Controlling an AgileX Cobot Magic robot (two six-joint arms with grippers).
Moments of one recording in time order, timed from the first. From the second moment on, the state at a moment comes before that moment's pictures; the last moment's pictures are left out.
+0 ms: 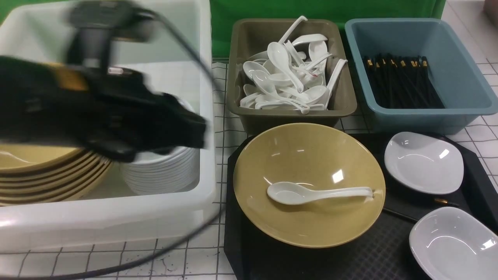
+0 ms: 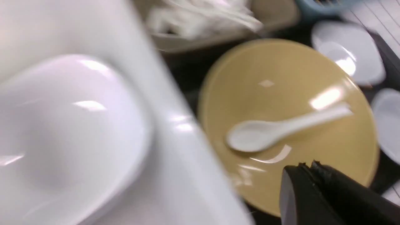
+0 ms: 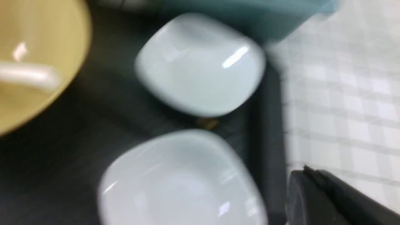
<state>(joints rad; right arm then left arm) 0.08 0.65 -0.51 -0.04 0.69 -0.14 -0.53 1.20 -1.05 -0.36 0.70 0.18</state>
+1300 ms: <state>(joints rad) 0.18 0.78 -0.51 0.22 0.62 -0.36 -0.68 2.00 -1.78 -0.23 0.45 0.66</state>
